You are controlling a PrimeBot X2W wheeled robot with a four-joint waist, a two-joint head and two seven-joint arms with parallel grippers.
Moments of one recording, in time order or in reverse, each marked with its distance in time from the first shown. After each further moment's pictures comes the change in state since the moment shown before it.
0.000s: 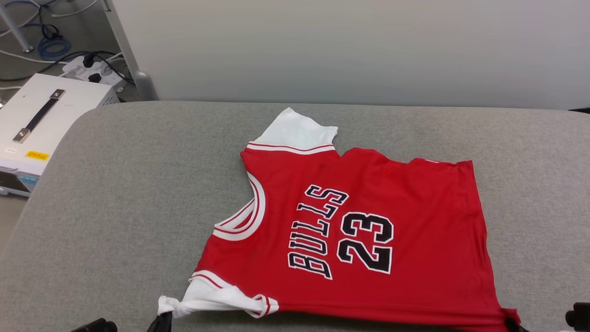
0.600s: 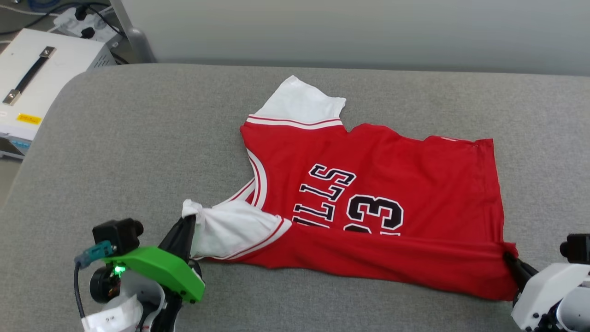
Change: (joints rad) left arm -0.363 0.003 -0.091 0.115 0.085 -0.092 0.049; right arm -0.180 0.025 -0.026 -0.068 -0.119 0.000 0.122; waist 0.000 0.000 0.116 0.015
